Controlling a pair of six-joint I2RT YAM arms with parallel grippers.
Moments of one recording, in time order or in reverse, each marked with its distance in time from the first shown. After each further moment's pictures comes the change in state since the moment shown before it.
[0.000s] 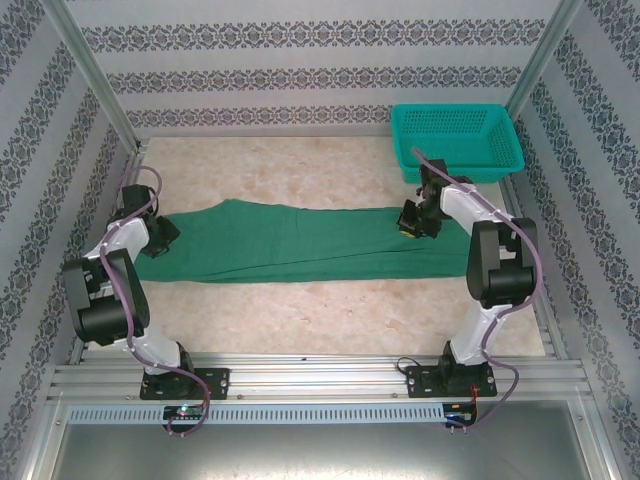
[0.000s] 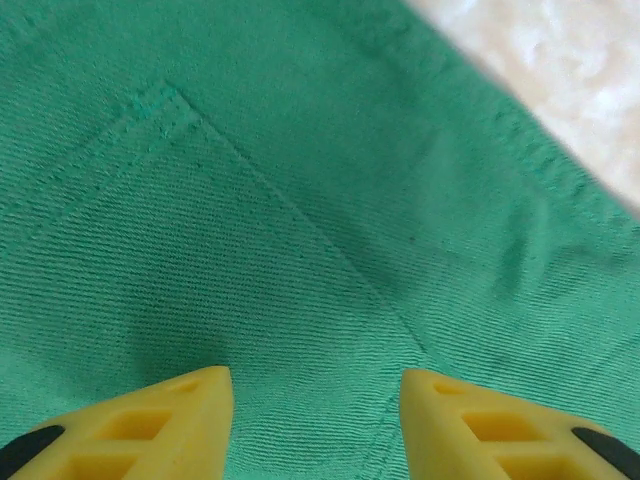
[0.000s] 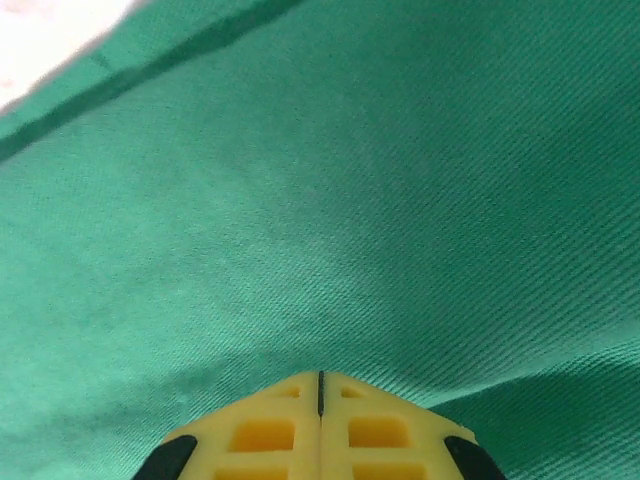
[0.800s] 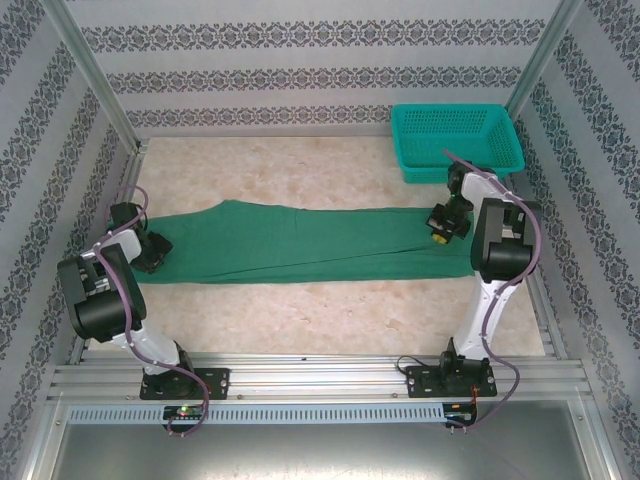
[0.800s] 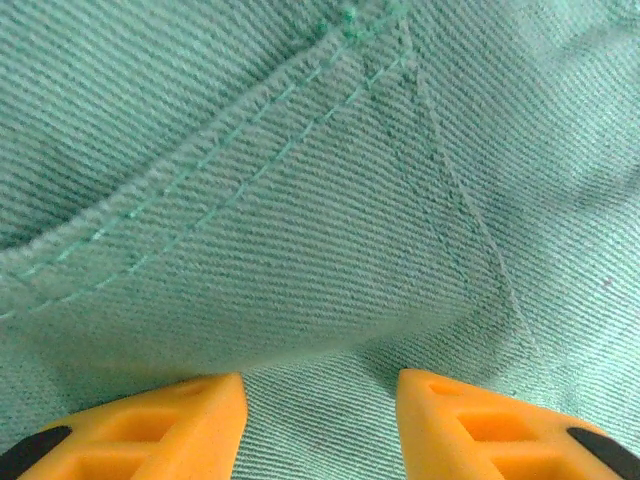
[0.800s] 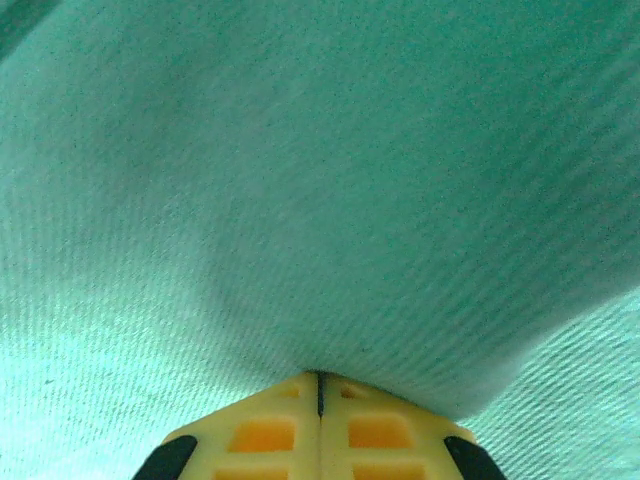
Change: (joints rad) left arm 0.121 0.031 -0.109 0.101 0.095 -0.066; right arm -0.219 0.222 0.212 -0.231 0.165 -0.031
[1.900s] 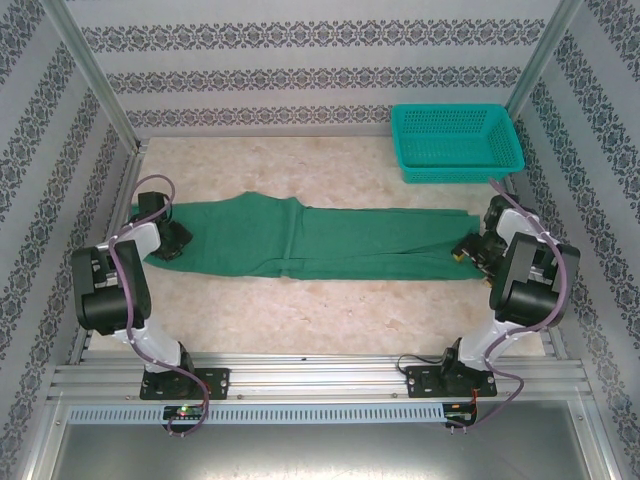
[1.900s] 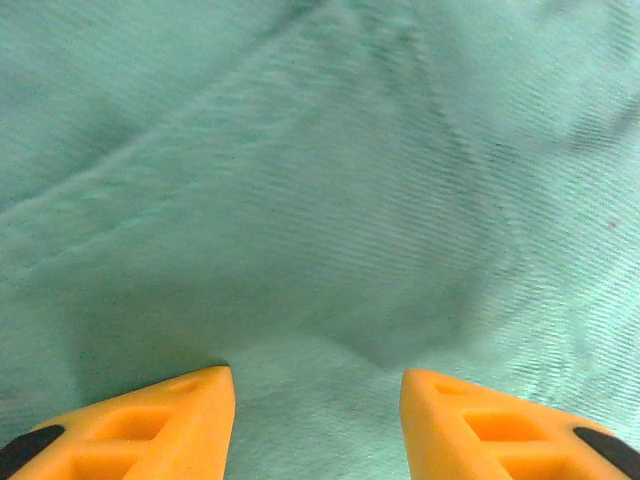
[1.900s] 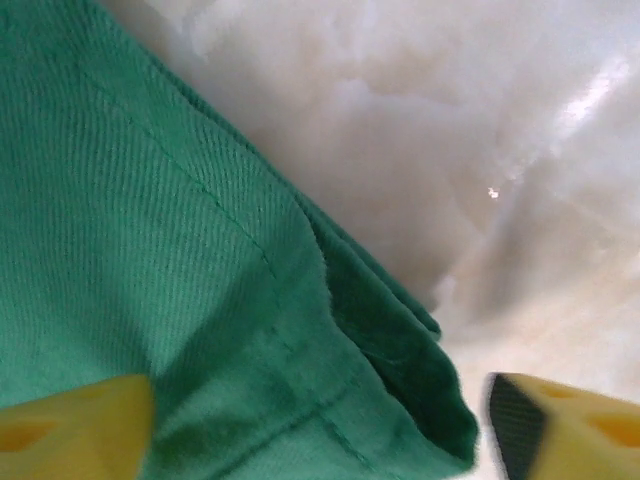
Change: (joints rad) left arm -0.165 0.010 0.028 0.029 -0.073 -0.034; right arm -0.201 -0.359 -0.448 0.144 0.069 0.055
